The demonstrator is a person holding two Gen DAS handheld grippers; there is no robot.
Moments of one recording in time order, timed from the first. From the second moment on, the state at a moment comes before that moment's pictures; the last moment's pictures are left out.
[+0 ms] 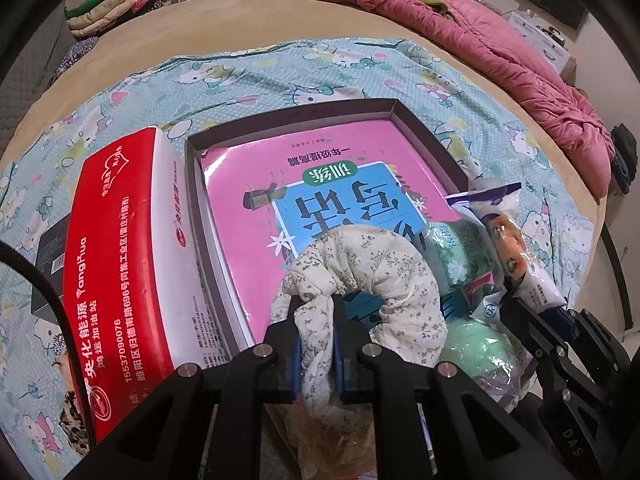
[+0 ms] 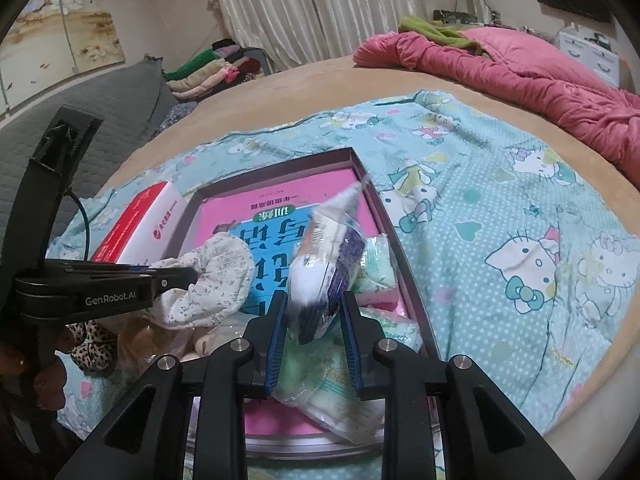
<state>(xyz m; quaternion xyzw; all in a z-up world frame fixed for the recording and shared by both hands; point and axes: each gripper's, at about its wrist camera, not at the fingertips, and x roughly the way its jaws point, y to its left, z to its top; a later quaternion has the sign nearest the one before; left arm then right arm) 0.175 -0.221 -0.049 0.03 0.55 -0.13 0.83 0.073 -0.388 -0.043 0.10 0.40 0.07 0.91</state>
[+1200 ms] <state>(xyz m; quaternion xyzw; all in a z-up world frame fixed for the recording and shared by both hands) 0.167 -0.227 -0.029 0.01 0.54 -0.17 0.83 0.072 -0.409 -0.042 0.13 0.38 0.02 0.91</state>
